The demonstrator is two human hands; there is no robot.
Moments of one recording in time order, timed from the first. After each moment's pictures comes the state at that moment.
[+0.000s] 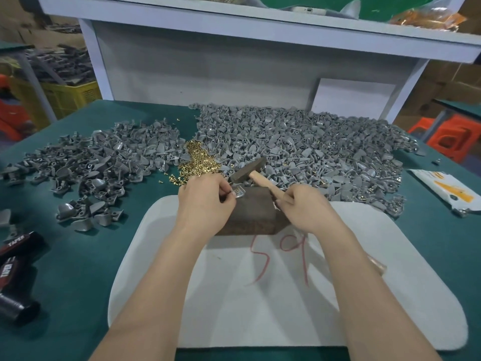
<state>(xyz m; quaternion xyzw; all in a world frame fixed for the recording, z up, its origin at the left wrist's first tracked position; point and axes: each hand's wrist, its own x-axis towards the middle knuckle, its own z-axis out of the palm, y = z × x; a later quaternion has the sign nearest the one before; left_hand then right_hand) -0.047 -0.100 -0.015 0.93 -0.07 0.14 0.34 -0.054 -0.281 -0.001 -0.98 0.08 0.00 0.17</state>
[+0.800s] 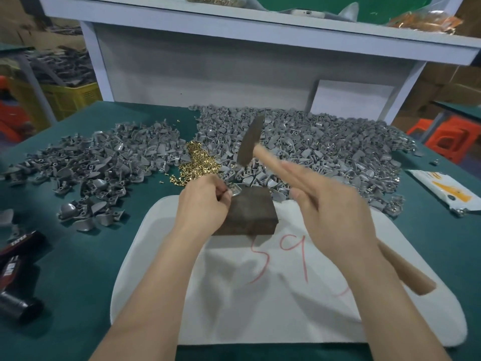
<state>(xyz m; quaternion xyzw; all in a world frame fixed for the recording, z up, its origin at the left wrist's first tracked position) -0.041 -0.096 -0.022 0.91 -0.06 0.14 0.39 -0.120 -0.276 0.029 -0.95 -0.03 -0.26 0.16</state>
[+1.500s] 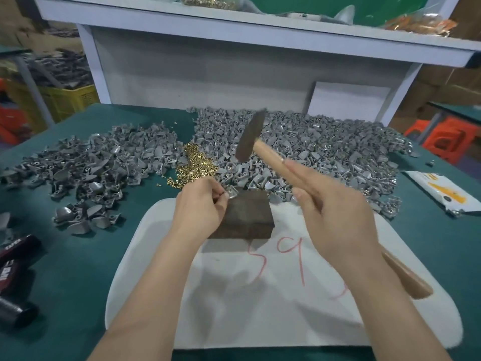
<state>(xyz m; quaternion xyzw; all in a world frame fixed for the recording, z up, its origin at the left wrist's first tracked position) -0.041 -0.098 -0.021 0.91 -0.04 0.14 0.40 -0.126 -0.280 0.030 -0.93 -0.04 -0.30 0.19</state>
